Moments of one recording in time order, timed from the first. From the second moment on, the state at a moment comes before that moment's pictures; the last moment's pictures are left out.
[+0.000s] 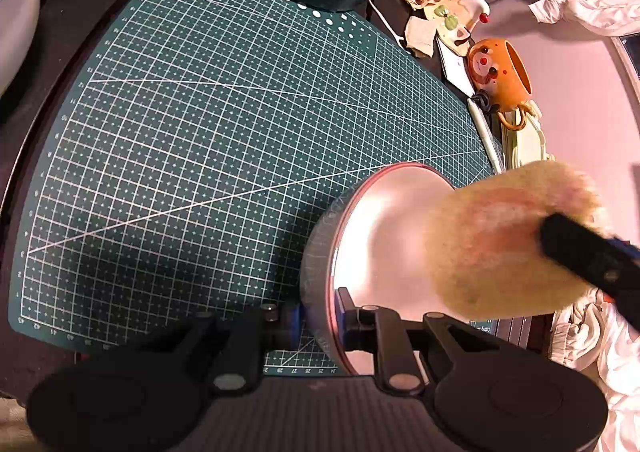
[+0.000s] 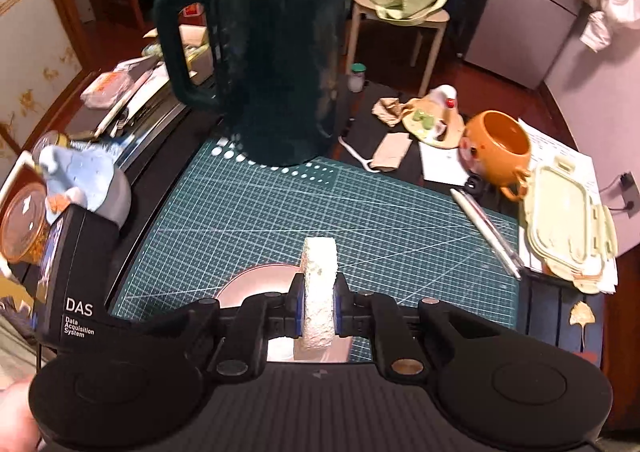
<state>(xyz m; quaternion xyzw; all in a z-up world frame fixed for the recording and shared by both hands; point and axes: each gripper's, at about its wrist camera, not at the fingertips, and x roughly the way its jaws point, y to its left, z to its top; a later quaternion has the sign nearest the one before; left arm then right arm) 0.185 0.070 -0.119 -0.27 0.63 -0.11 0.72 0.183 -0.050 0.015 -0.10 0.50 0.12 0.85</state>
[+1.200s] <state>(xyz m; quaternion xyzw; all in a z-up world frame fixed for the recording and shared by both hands) 0.186 0.072 -0.120 -0.28 0.63 -0.11 0.72 0.178 -0.047 -0.022 -0.13 0.48 0.15 0.86</state>
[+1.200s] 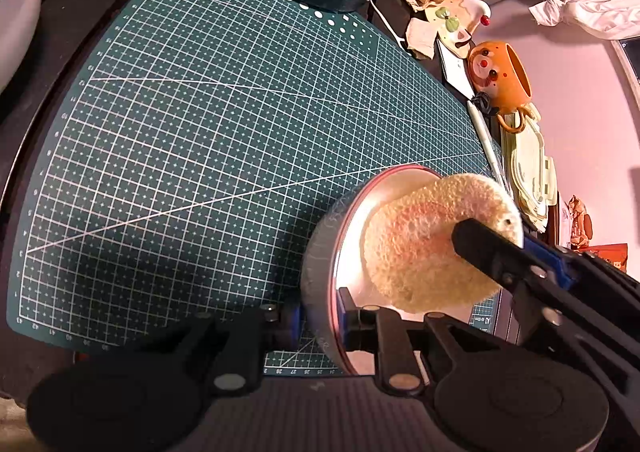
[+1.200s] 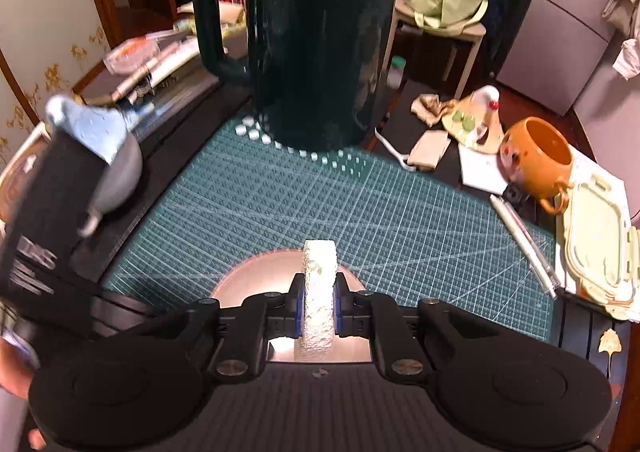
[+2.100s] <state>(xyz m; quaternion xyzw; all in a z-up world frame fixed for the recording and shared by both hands) 0.184 0.074 -0.121 -0.28 0.63 -0.11 0.72 0.178 -0.059 -0.026 -0.12 0.50 0.16 0.84</state>
